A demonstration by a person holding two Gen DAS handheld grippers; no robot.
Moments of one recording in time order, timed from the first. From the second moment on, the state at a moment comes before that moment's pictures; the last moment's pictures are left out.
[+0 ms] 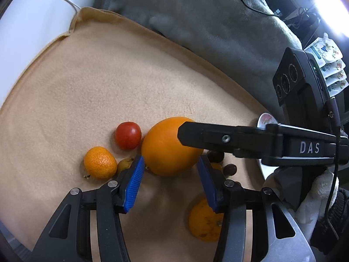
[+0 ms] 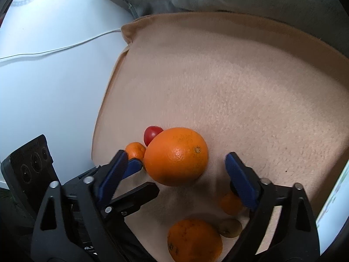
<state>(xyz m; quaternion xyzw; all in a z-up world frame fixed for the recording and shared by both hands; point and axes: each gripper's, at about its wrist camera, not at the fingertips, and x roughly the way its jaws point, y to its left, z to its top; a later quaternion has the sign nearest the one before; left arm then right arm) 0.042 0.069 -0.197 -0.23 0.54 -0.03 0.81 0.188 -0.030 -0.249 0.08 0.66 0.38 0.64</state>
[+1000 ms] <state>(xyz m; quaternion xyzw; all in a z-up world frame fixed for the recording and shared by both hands) 0.049 0.064 -0.208 -0.21 0.54 -0.04 0.81 0.175 -0.038 -0.251 0.09 0.67 0.38 0.63</state>
